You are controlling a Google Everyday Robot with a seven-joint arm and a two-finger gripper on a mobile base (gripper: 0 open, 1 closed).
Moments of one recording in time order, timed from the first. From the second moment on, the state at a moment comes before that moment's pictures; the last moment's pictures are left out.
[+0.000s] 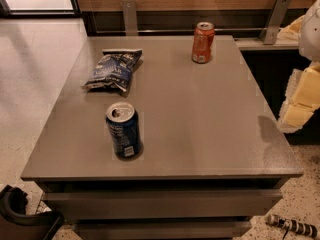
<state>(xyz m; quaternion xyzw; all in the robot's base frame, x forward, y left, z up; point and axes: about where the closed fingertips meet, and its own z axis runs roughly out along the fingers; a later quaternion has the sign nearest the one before) 0.438 -0.214 0.986 -0.60 0.78 -0.05 0.17</state>
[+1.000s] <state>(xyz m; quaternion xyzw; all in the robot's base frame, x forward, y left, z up) 0.497 -0.172 0.970 -0.59 0.77 0.02 0.25</state>
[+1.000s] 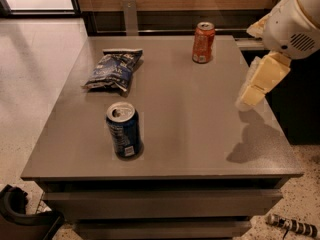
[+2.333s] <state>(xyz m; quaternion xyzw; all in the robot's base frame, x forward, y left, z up) 0.611 -0.039 0.970 -0.58 0.74 0.10 0.33</state>
